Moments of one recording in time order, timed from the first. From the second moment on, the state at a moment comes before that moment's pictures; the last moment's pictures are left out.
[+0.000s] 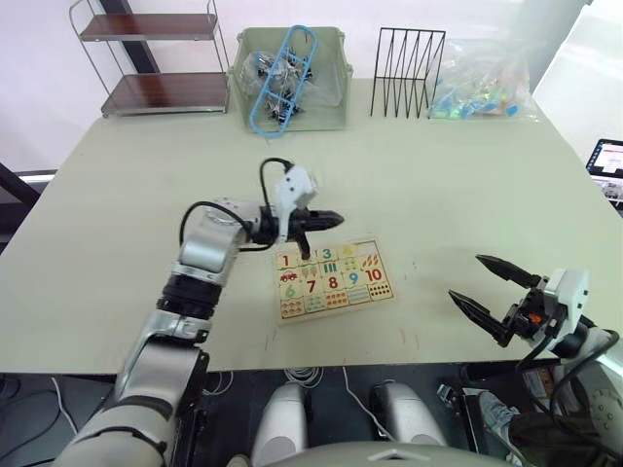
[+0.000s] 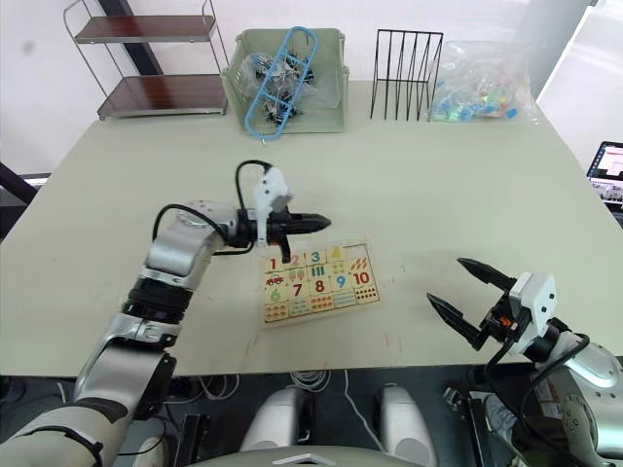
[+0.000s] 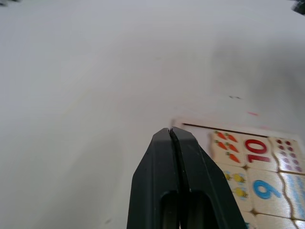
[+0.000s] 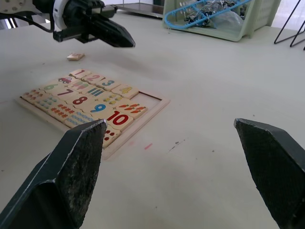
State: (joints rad) left arm -0.67 0.48 -0.11 0.19 -0.23 0.45 -1.07; right arm 0.26 -0.55 -0.26 -0.31 0.56 0.04 0.92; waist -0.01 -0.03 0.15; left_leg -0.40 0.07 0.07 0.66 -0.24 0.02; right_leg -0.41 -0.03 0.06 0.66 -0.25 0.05
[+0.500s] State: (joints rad) left arm -0.23 0.55 0.16 -0.11 -0.34 0.40 -0.91; right arm 0.27 -0.55 -0.27 -0.28 0.56 0.04 0.95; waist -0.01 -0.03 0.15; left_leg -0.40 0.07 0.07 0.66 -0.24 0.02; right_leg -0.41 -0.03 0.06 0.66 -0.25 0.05
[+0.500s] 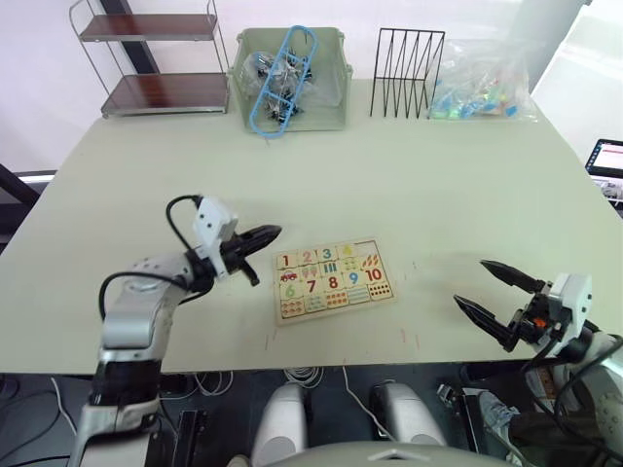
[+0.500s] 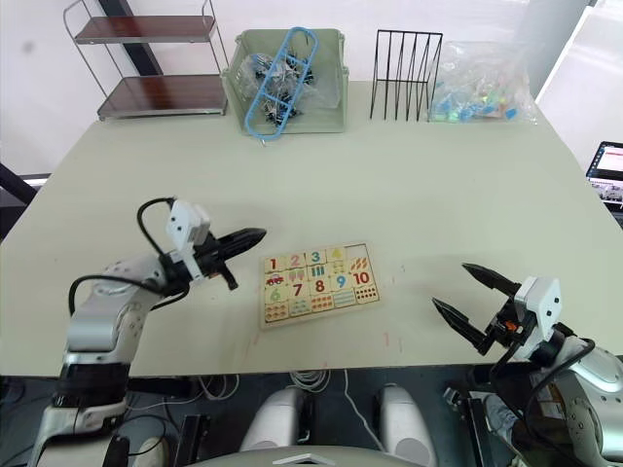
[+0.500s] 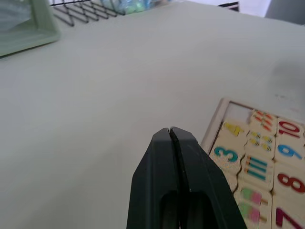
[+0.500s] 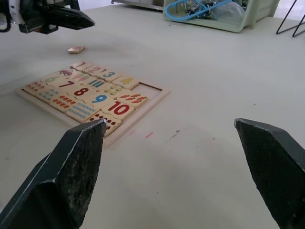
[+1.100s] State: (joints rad) left arm 0.36 0.56 0.53 -0.22 -0.48 0.23 -0.92; right arm 0.39 -0.55 -0.38 -0.14 0.60 -0.02 1.04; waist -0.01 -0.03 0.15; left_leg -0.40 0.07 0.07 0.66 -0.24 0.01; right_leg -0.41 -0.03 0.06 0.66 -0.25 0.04
